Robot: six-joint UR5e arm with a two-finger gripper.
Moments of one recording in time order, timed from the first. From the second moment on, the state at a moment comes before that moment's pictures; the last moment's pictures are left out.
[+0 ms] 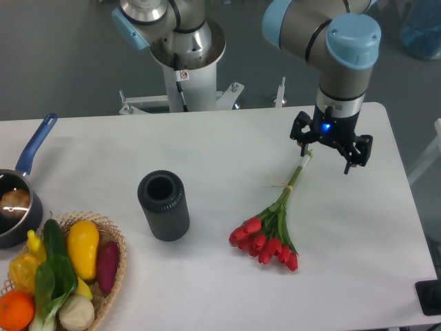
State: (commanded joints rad) arm 2.75 -1.81 -1.59 -1.14 1.52 1.33
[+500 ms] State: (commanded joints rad) arm 2.74 -1.80 -1.66 -1.13 1.51 1.33
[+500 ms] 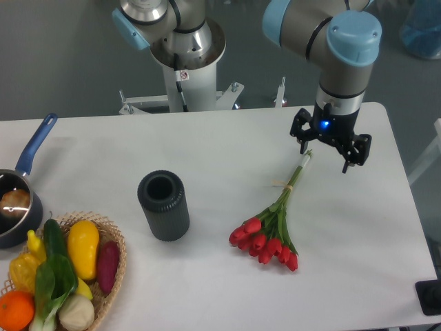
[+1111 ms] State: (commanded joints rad) arm 2.71 -1.91 -1.77 -0.98 1.46 1.15
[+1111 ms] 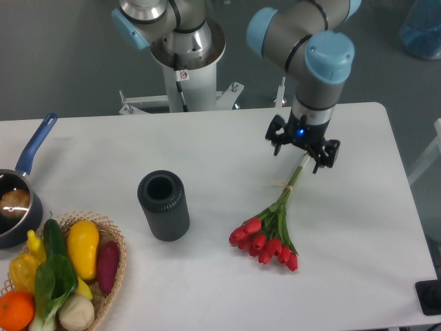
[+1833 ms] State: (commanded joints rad) arm 2.65 -2.08 -1.70 -0.96 1.43 1.16
